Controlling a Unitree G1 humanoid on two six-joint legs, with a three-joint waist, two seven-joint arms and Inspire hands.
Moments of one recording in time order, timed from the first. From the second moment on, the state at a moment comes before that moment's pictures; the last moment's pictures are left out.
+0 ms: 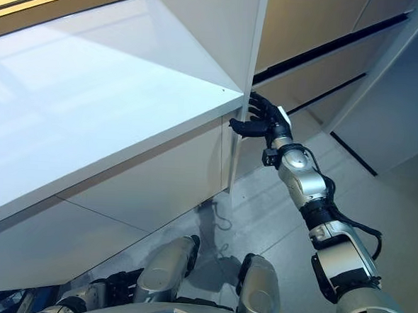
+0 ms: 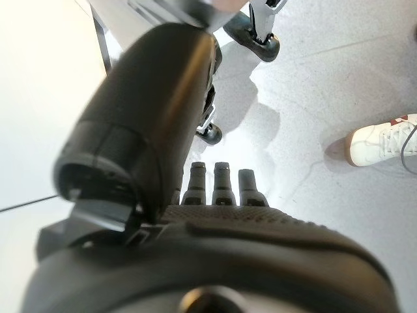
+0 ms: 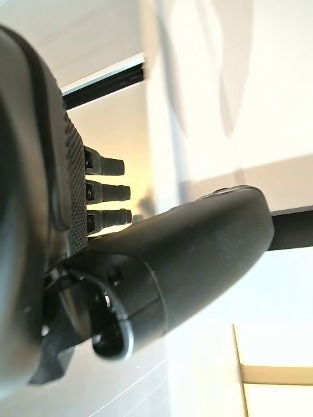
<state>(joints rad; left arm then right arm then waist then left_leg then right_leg) -0.06 0.28 -0.08 1.11 -0.55 0.28 -0.05 -0.67 -0.49 0.34 0.52 0.56 0.07 -0.08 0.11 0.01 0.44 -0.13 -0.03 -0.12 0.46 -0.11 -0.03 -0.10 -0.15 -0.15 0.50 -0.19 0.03</state>
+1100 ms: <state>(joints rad) 0.08 0.25 -0.06 1.24 -0.45 0.01 -0.12 0.10 -0.26 0.07 1.26 0.20 0.06 0.15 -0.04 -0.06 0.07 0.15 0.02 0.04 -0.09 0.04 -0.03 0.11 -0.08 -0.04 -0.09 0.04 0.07</state>
